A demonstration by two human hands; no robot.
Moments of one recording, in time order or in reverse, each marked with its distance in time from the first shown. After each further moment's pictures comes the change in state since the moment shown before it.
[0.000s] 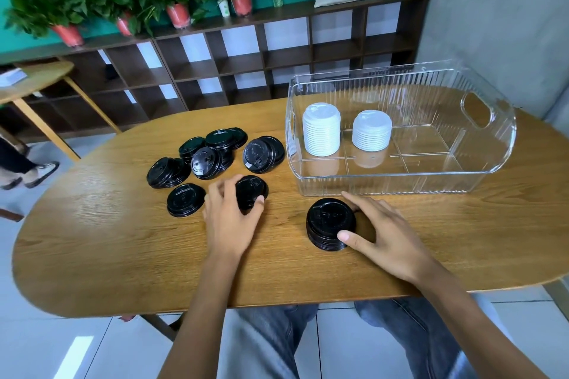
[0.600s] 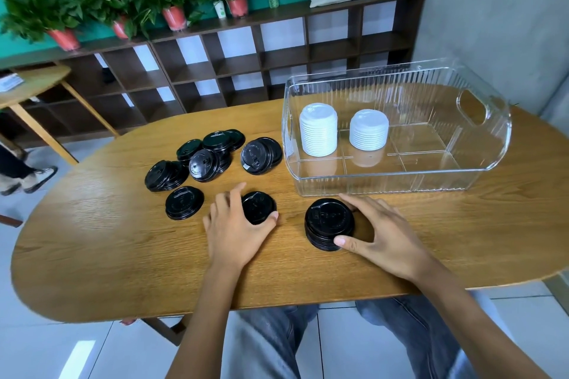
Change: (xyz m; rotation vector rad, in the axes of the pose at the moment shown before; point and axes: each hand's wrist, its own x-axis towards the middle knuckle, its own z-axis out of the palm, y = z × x) left_hand -0.008 -0.005 0.007 0.175 -0.066 0.021; right_hand 0.003 0.005 0.002 -0.017 -0.004 0.012
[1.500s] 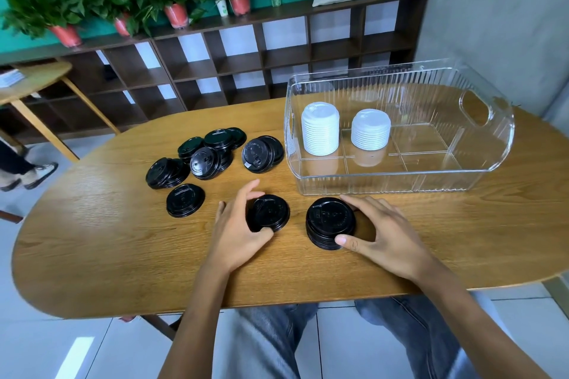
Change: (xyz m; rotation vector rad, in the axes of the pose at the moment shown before) left_hand -0.003 -0.011 -0.010 -0.342 -0.238 0.121; right_hand 0.001 0.002 0.001 -0.003 0.000 -0.005
